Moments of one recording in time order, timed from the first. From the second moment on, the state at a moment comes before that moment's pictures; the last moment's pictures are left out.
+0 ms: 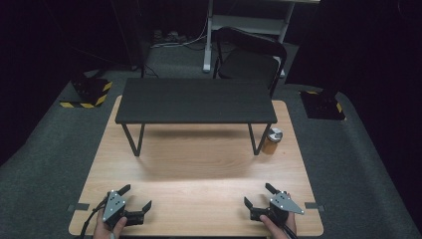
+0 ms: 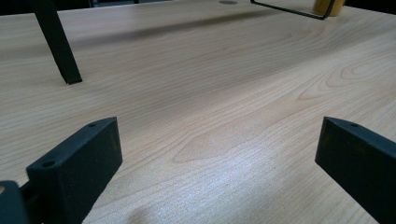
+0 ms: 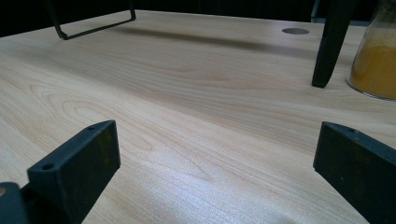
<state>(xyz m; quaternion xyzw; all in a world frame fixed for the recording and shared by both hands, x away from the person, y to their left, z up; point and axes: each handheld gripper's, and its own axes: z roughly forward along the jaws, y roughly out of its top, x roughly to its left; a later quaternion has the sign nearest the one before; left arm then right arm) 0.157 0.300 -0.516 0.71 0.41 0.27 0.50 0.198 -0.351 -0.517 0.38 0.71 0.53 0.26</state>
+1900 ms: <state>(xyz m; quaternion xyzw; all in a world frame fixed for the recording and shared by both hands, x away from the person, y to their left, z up) 0.157 0.304 -0.517 0.70 0.42 0.26 0.51 0.293 -0.365 -0.478 0.47 0.64 0.49 0.36</state>
